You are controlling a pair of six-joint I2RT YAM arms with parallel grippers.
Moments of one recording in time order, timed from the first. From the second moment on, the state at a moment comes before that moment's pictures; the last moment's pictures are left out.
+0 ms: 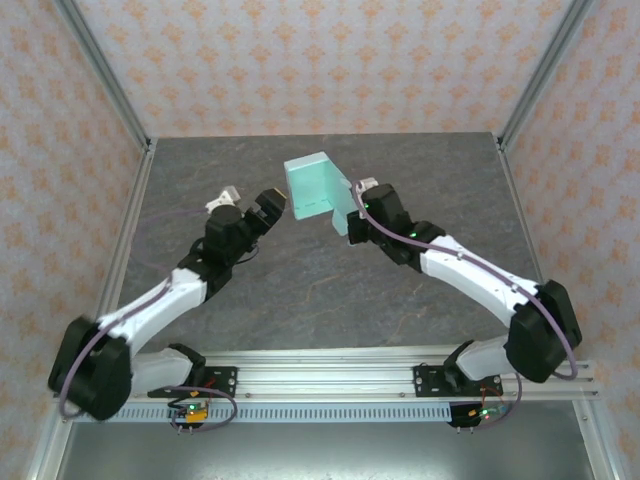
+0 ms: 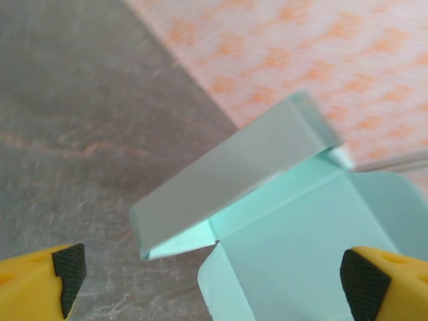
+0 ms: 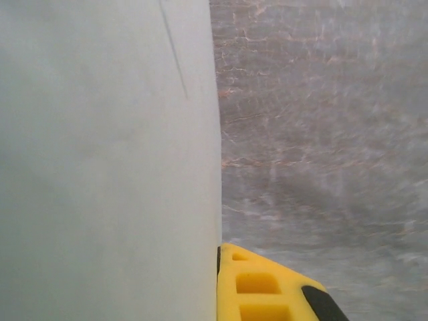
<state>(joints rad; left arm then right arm) -0.40 1.10 0.65 0.17 -0.06 -1.04 0.64 1.36 1.04 -0.36 0.09 0.15</state>
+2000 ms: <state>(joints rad) -0.46 1.35 0.97 -0.36 0.13 -0.40 0.33 1.57 1.20 -0.59 -0.38 -0.28</state>
